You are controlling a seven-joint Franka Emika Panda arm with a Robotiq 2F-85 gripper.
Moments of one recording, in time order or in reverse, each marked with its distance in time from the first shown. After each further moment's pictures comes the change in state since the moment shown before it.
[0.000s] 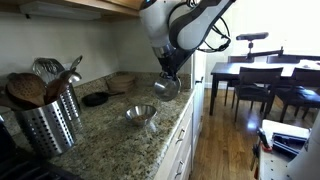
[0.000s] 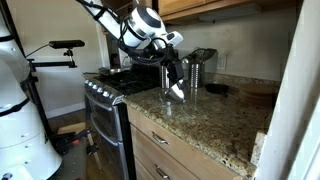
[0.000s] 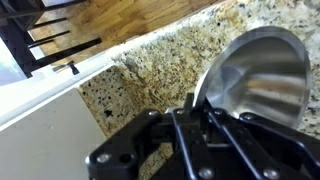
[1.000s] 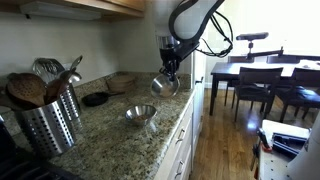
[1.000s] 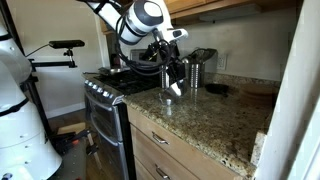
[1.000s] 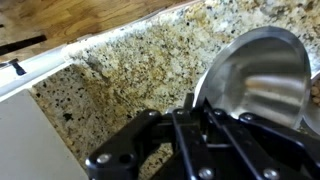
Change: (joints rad) arm -0.045 -0.047 -0.034 -0.029 0.290 0.144 -0.350
